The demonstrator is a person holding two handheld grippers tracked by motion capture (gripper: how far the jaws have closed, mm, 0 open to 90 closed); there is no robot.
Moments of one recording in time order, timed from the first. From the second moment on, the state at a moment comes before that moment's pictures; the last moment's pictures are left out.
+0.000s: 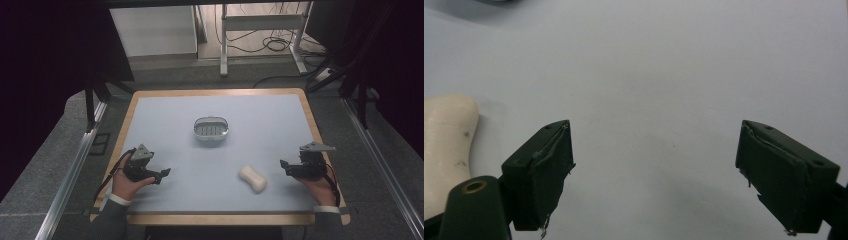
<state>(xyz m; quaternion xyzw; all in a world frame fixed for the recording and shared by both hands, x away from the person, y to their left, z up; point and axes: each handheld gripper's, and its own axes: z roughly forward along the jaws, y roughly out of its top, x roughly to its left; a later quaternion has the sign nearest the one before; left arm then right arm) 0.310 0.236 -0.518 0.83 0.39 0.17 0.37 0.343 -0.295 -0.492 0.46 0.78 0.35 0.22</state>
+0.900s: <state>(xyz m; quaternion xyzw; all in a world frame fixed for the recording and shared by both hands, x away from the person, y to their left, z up) 0.304 0.239 -0.515 0.82 0.39 0.17 0.37 0.343 -0.267 -0.456 0.41 0.83 0.33 0.18</state>
